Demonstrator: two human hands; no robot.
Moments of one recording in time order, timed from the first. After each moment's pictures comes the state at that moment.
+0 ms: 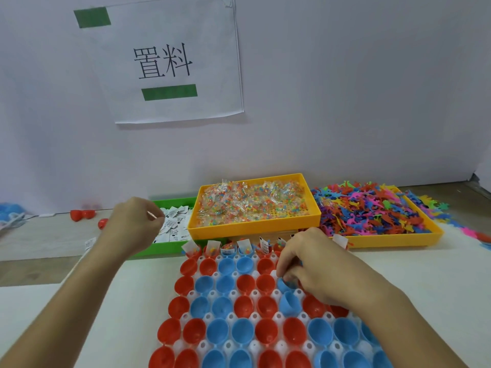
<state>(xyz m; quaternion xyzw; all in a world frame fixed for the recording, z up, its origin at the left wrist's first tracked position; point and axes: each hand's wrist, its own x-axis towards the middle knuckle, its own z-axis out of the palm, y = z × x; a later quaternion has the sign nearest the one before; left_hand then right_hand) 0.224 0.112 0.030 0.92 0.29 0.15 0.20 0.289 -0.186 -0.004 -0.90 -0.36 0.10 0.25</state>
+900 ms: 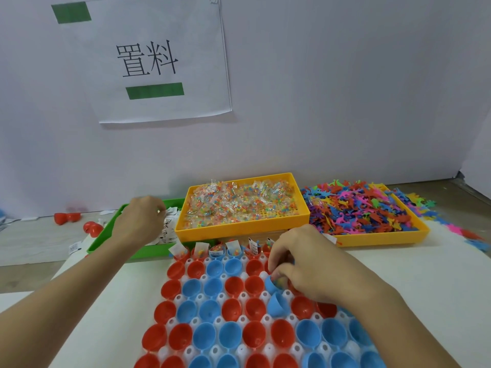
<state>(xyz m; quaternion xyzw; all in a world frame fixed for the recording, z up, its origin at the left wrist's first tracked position) 0.278 0.133 -0.008 0.95 0.24 0.18 0.08 0.290 -0.192 -0.002 -0.89 -0.35 0.09 0.28</state>
